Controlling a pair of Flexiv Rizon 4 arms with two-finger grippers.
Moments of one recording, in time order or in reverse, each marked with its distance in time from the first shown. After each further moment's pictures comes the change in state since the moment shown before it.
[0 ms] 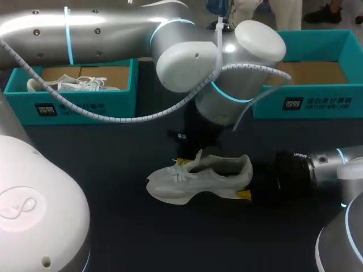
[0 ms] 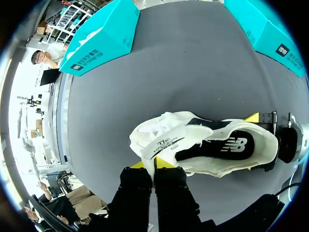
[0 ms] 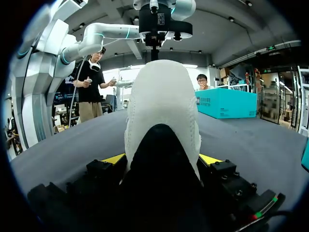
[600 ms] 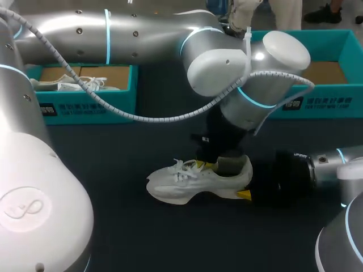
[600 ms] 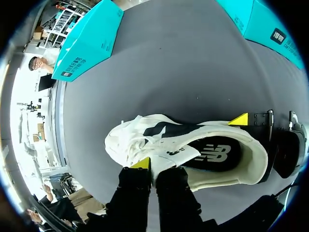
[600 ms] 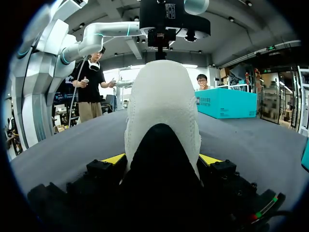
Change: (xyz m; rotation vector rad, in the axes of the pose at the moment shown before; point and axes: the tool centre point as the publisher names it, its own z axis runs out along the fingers) left arm 0.064 -0.009 0.006 -0.008 -0.024 0.044; right arm 0.000 0.000 0.000 0.000 0.000 0.000
